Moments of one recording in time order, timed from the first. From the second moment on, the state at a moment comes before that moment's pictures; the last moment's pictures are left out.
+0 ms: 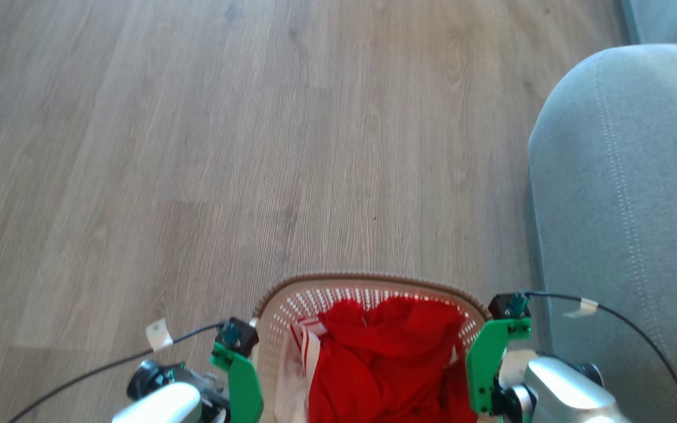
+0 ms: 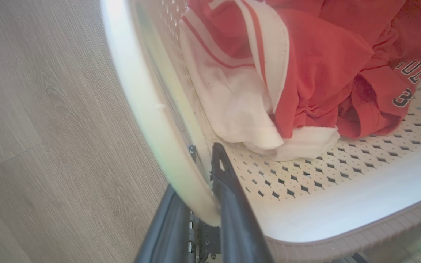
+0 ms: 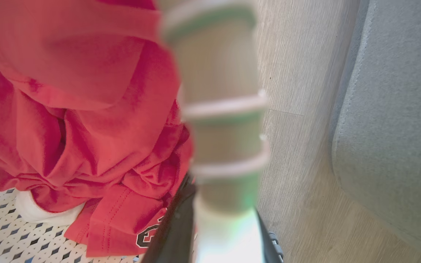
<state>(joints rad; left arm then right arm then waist) -0.49 0.30 -1.28 0.76 -0.91 -0.09 0.25 -0.49 -0.08 0.73 1.07 0.75 0.11 0.28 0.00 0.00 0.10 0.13</state>
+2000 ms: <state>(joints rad) -0.41 0.41 -1.28 0.51 -0.92 0.01 0.38 -0.44 -0.07 0.71 1.05 0.71 0.11 0.29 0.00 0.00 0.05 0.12</state>
